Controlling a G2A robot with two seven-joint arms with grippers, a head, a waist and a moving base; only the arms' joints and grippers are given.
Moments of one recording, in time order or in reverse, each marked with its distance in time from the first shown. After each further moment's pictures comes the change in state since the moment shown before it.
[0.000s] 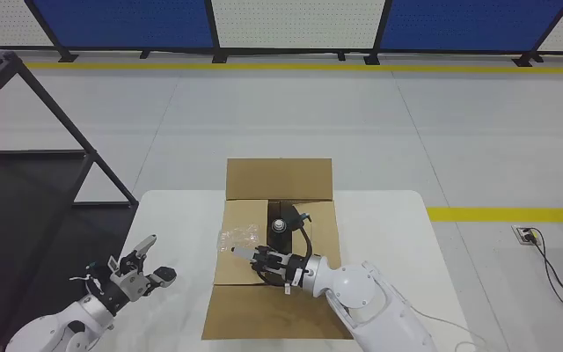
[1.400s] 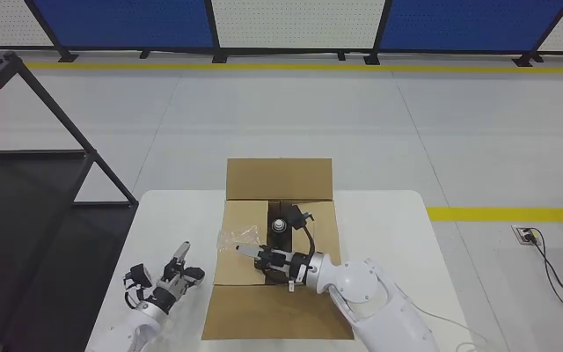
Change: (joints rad) left arm -0.066 -0.065 0.322 0.164 0.182 -0.418 0.348; right arm 0.019 -0.007 0.016 0.063 0.021 -0.028 0.037
